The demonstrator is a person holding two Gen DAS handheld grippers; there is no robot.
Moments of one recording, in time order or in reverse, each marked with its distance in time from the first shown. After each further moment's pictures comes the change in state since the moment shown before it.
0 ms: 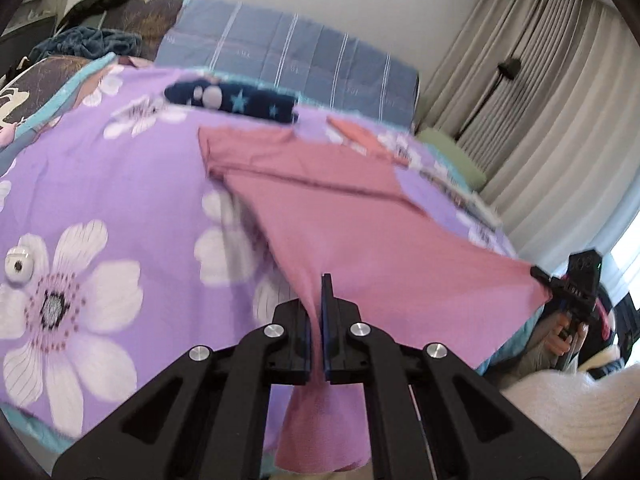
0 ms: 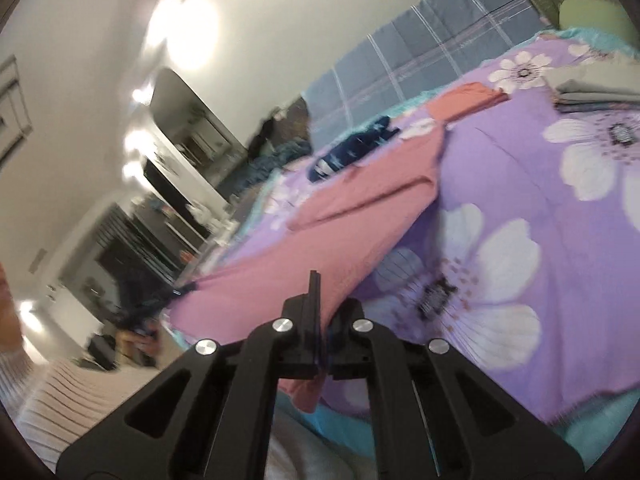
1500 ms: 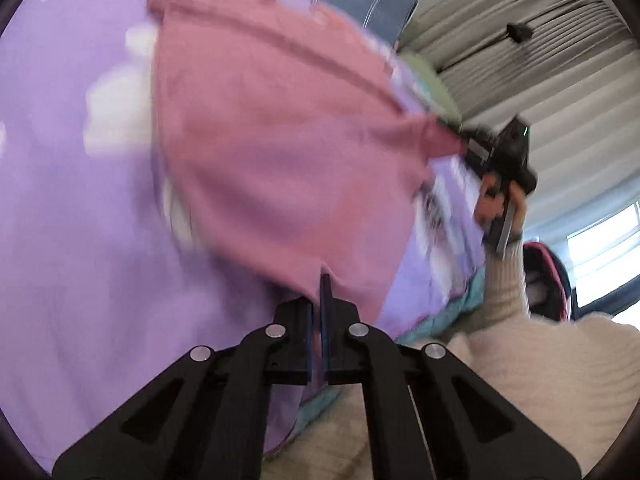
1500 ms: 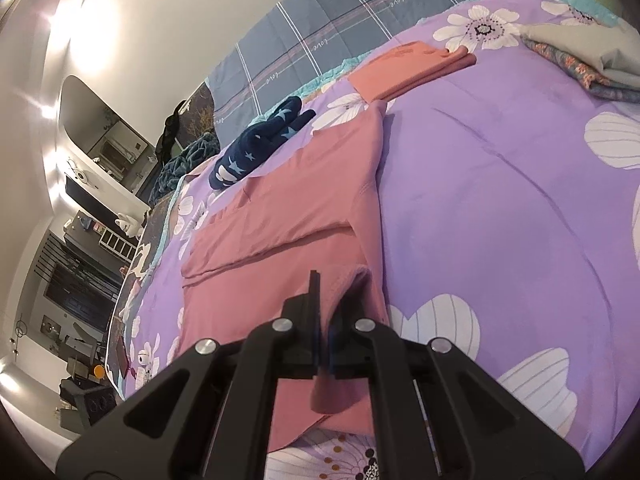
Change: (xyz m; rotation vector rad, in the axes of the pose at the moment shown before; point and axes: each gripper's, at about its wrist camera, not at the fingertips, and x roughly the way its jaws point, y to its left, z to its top) left arm 0.109 0.025 -0.034 -0.140 0.290 -0.260; right arm 0.177 -0.087 0.097 0.169 0.070 -0.231
